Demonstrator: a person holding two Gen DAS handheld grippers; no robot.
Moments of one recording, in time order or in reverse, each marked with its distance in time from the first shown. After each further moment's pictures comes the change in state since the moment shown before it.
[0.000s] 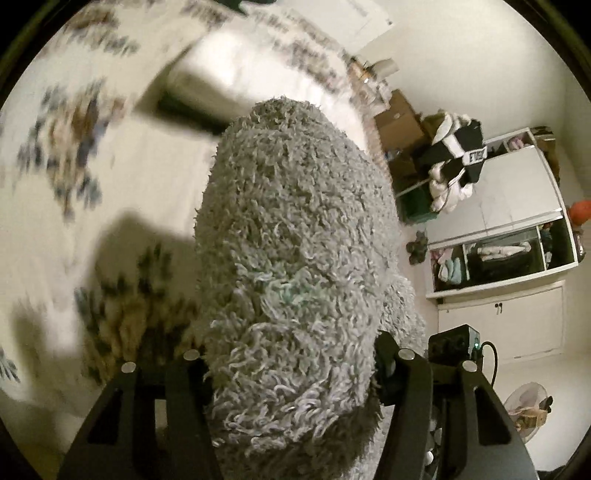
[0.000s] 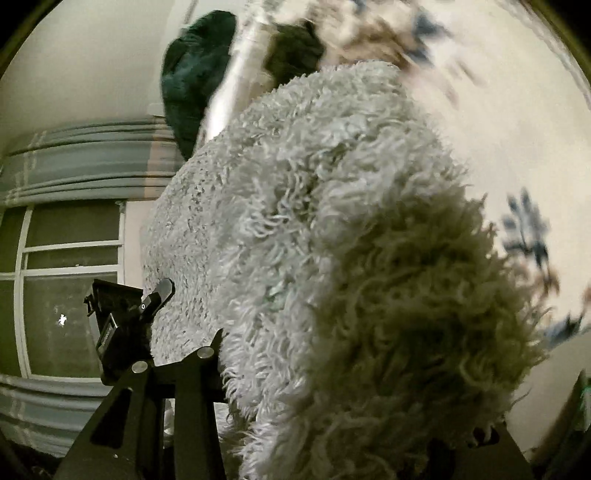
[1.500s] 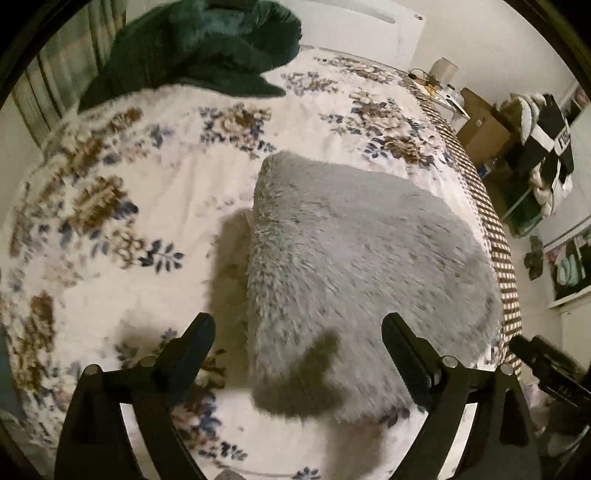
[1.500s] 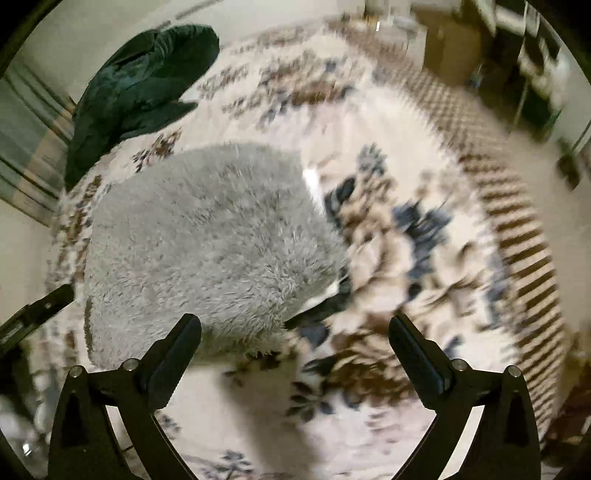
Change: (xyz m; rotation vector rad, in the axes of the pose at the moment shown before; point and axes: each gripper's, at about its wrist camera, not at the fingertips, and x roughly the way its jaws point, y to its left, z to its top) left arm 0.022 0.021 0.280 0.227 -0.087 0.531; right arm 0.097 0.239 0.297 -0.300 -0.275 -0.784
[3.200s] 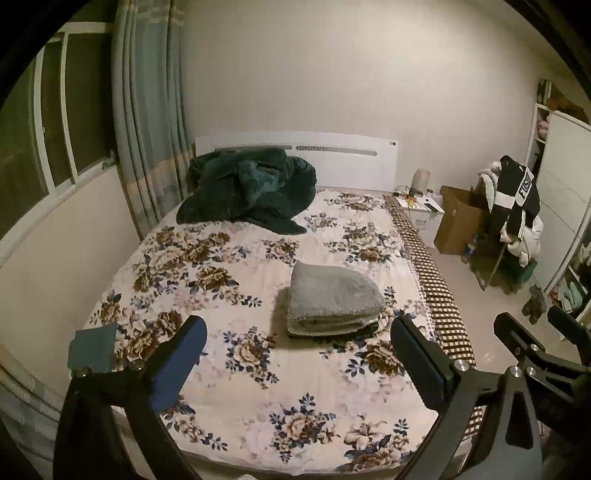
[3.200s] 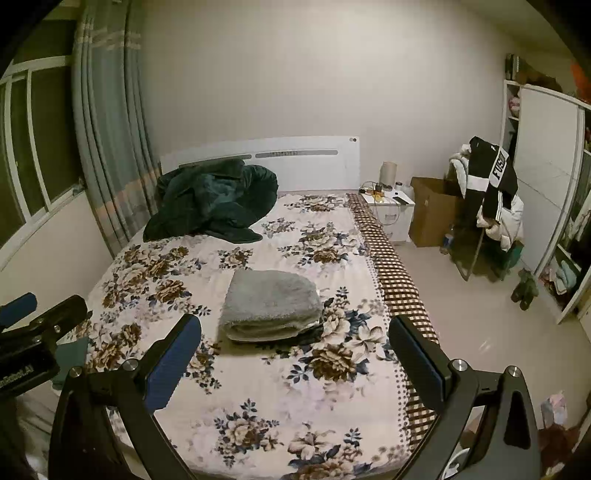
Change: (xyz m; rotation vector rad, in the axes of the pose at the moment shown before) left arm -0.450 -0.084 -0.235 0.014 -0.509 0.161; right arm -0.609 0.042 -0.312 -0.224 -0.568 0.008
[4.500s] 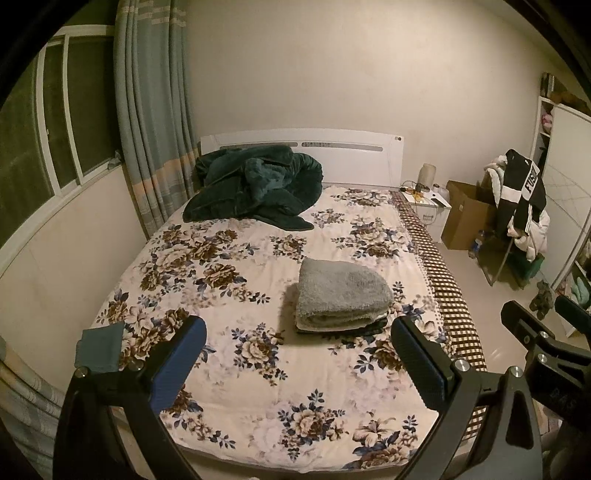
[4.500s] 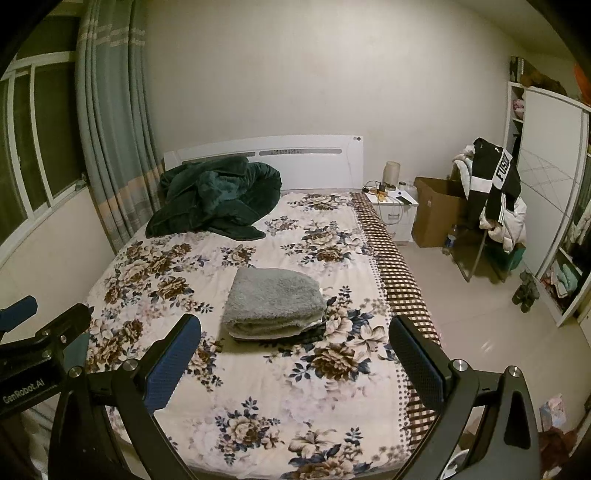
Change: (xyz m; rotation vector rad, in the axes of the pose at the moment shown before) left arm -0.003 0.005 -0.009 0.009 0.012 0.026; right arm 0.004 0.006 0.005 -0.011 0.016 0.021
